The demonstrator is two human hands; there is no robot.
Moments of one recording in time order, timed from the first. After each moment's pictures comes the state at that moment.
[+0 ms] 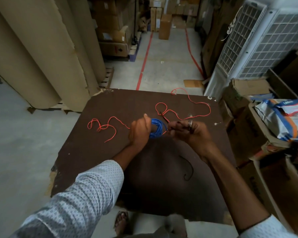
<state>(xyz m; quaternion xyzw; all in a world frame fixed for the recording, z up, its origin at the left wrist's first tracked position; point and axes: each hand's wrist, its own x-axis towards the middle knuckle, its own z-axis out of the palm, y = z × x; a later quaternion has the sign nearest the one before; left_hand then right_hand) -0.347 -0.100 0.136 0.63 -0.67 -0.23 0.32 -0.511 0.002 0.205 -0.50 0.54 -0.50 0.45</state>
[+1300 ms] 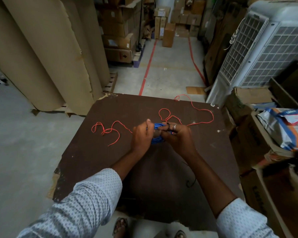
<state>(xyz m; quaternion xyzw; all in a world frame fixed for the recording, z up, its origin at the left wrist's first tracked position) -0.329 -0.090 0.142 0.55 -0.67 -0.26 0.44 -0.474 -0.037 0.175 -0.62 0.59 -0.45 0.24</state>
